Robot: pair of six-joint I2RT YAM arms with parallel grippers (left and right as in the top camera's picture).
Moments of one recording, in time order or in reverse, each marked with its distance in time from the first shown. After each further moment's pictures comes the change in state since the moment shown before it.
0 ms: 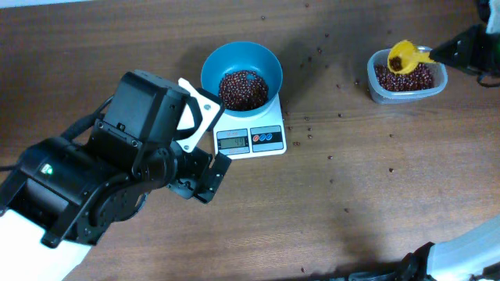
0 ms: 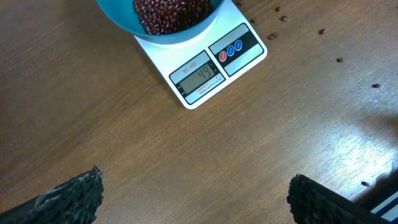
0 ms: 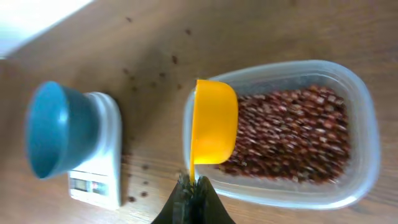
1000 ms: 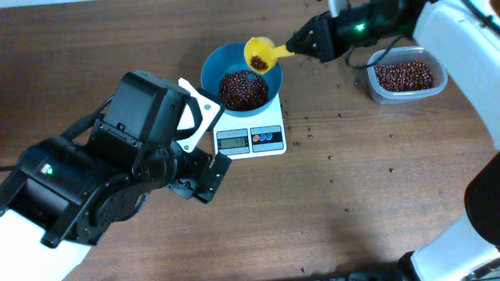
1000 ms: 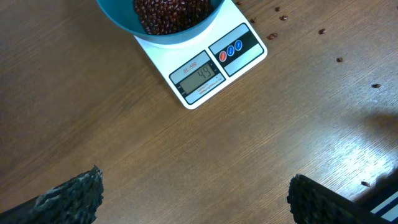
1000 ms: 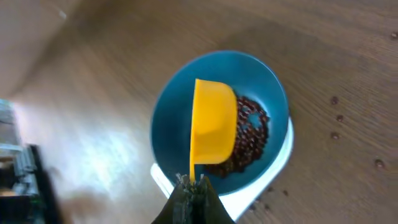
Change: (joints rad) left arm 0.000 0.000 0.000 0.000 0.000 0.000; right arm 0.671 0.000 0.083 0.120 -0.005 -0.014
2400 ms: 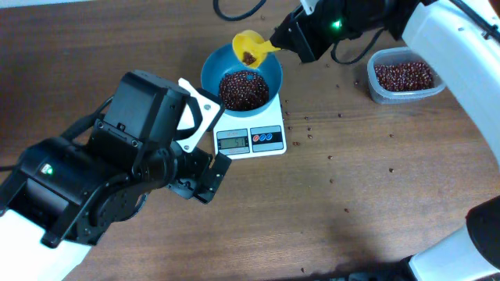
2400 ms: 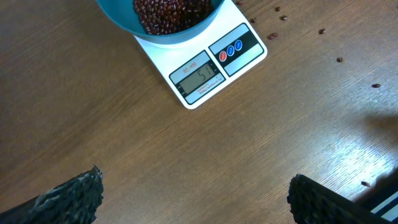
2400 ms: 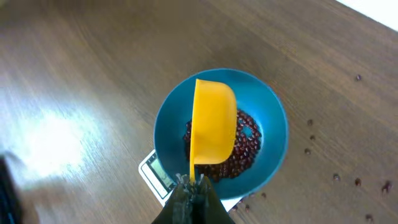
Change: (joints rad) left arm 0.000 0.000 0.000 0.000 0.000 0.000; right arm 0.128 -0.066 0.115 -0.093 0.204 -0.043
